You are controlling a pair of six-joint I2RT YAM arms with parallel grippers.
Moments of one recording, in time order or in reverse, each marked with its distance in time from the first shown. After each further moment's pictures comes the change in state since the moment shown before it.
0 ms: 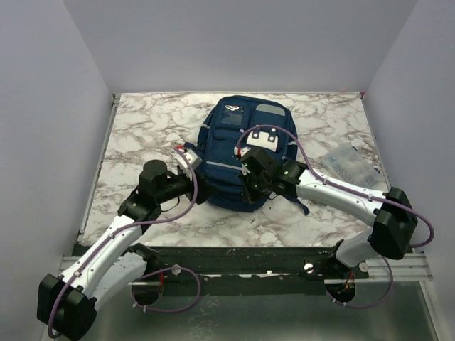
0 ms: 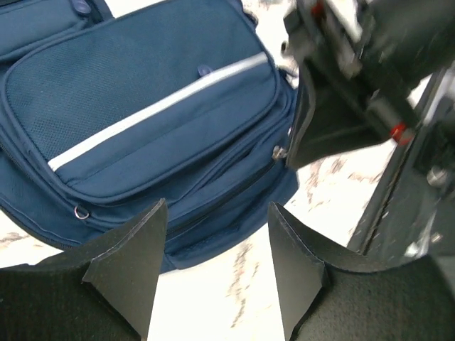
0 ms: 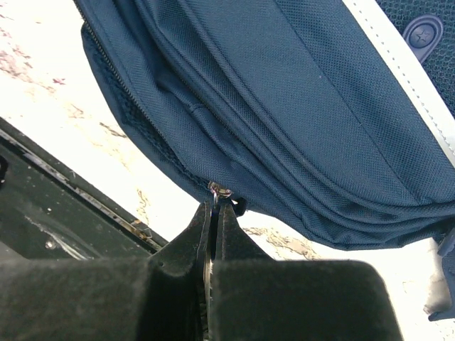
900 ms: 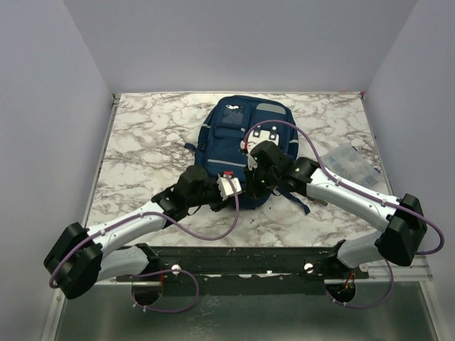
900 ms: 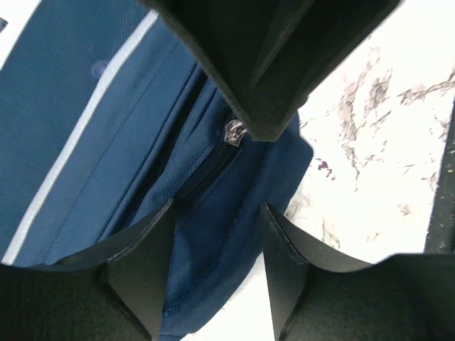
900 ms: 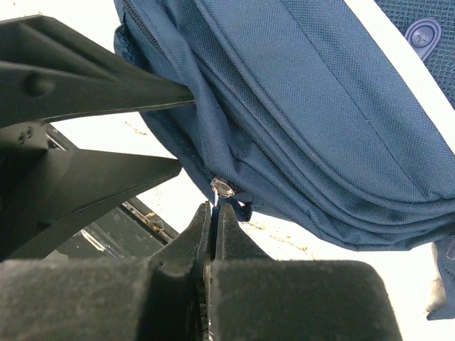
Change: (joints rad) left arm -0.328 0.320 0.015 0.135 -0.180 0.518; right arm -0.048 -0.076 0.005 -0.008 -0.081 -0.019
